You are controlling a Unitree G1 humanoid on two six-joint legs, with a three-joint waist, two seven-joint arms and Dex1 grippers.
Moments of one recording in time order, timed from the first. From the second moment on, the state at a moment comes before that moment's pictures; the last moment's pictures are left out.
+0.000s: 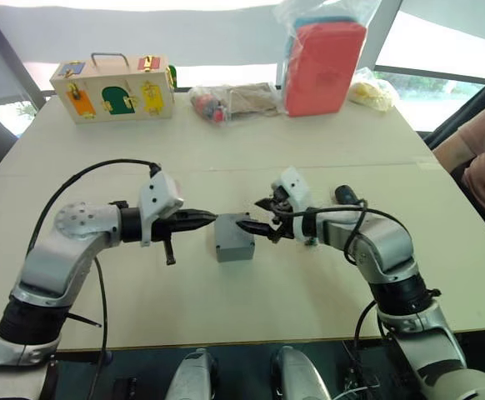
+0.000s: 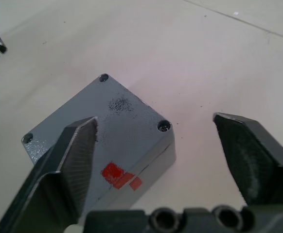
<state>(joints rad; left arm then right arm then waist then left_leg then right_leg) -0.41 0.74 -0.02 -0.32 -0.43 0.52 -1.02 -0.63 -0.41 0.15 -0.23 0.41 1.02 0.62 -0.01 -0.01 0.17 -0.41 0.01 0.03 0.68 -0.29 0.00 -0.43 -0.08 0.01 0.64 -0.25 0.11</state>
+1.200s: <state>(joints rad) -0.48 0.55 -0.10 -0.27 -0.42 0.41 -0.99 -1.09 -0.93 0.69 0.42 0.27 1.41 0.97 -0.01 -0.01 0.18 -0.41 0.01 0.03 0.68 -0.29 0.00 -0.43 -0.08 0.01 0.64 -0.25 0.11</state>
